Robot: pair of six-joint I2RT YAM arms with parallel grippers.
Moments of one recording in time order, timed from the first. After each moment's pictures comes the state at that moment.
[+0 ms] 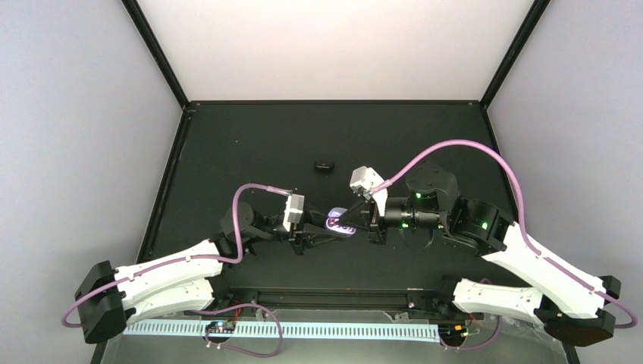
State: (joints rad) left arm -0.98 0.92 0.50 0.71 0.58 -0.34; right arm 1.04 0.94 1.23 -0.64 -0.33 0.08
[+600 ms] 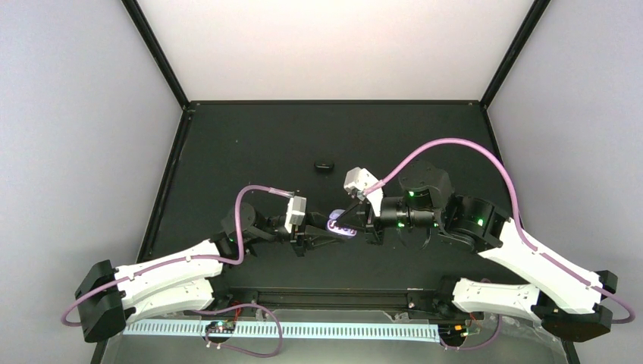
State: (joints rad) left arm -1.00 0.92 0.50 0.68 0.57 -0.31; right arm 1.07 0.99 1.28 -0.70 -0.33 0.06
